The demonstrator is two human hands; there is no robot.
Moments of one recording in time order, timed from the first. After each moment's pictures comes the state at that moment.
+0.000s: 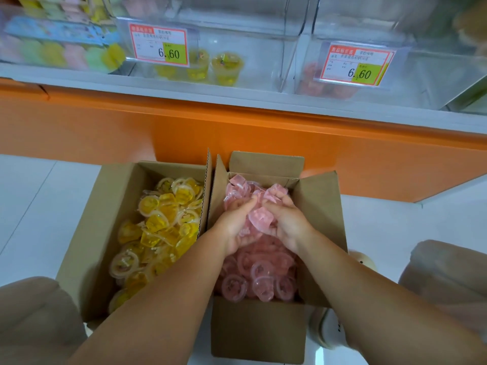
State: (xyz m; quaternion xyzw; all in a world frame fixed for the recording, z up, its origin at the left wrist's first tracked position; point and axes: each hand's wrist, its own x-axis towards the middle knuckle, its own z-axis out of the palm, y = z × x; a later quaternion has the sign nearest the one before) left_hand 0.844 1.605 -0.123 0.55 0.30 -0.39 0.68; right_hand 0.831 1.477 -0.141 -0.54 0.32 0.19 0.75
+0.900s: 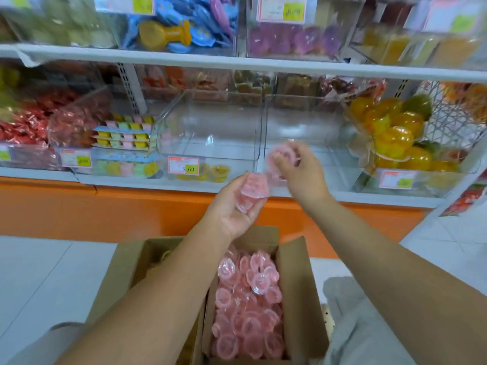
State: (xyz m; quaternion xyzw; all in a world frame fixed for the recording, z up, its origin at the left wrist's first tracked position) left_hand 0.866 1.585 0.107 0.34 0.18 -0.29 0.88; right_hand 0.861 1.444 0.135 -0.80 0.04 -0.23 0.55
